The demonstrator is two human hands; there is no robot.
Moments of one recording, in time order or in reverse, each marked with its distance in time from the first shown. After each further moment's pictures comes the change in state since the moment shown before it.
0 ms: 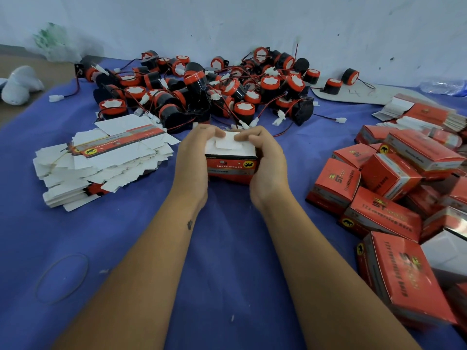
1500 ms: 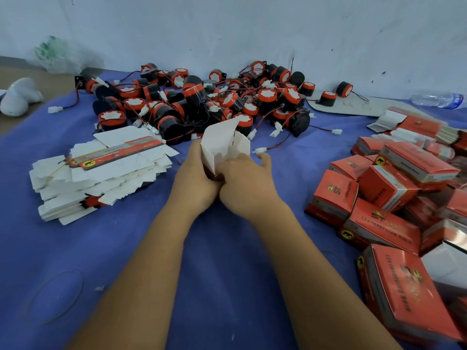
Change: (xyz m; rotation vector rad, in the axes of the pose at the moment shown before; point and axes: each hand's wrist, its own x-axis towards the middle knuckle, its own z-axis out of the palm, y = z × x) left_hand 0.006 -0.012 -0.017 0.725 -0.104 0.070; right_hand 0.002 0.000 0.011 -1.772 -0.264 -0.237
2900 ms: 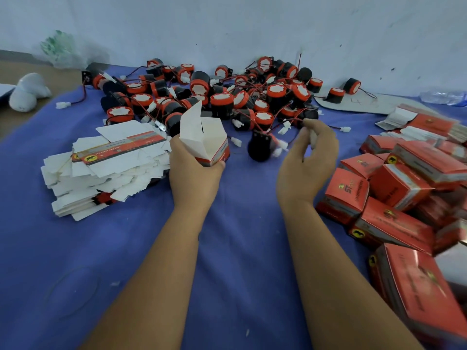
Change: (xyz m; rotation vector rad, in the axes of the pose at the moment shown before) left_hand 0.006 -0.006 -0.001 -0.041 0.400 -0.088; right_hand 0.005 0.041 0.009 0.674 1.177 0.291
